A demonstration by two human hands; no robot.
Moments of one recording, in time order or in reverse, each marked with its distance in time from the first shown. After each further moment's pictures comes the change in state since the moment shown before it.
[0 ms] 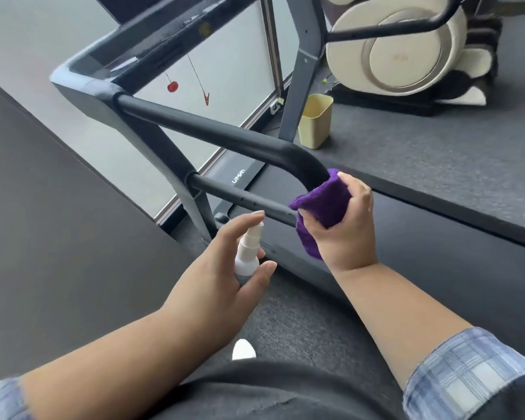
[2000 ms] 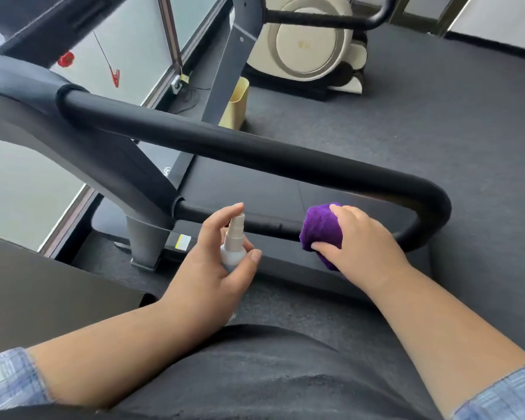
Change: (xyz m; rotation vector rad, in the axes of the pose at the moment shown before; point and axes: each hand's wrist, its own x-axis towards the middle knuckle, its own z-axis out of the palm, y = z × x) left_hand 0.131 -0.219 -0.062 -0.549 -0.212 0.107; right_hand 0.020 -0.051 0.105 -1.114 -0.561 0.450
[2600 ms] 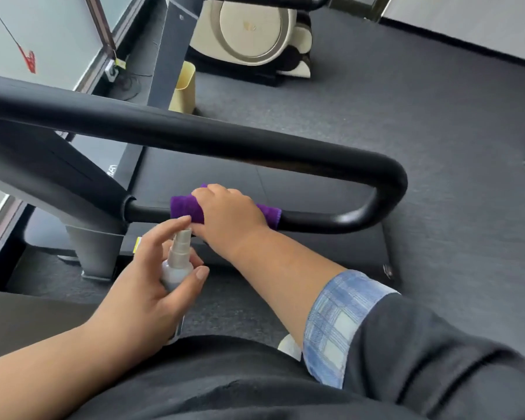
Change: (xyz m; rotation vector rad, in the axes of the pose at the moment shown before) left_hand -0.009 -0.022 -0.030 -0.070 -0.159 0.036; right_hand 0.046 -0.144 0.030 0.018 -0.038 -0.228
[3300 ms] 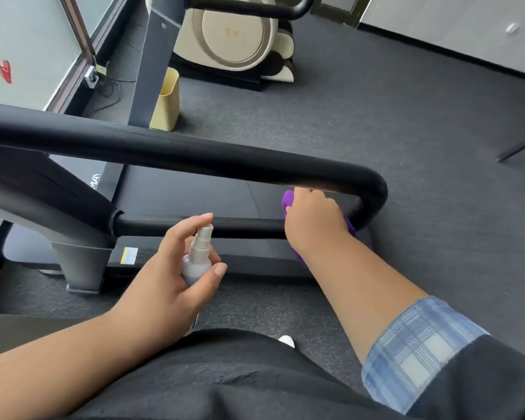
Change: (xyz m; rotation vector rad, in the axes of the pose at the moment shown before) left_hand 0.029 -0.004 0.015 -0.006 -0.103 0.077; right_hand -0.042 0.097 -0.050 -0.297 -0.090 0.621
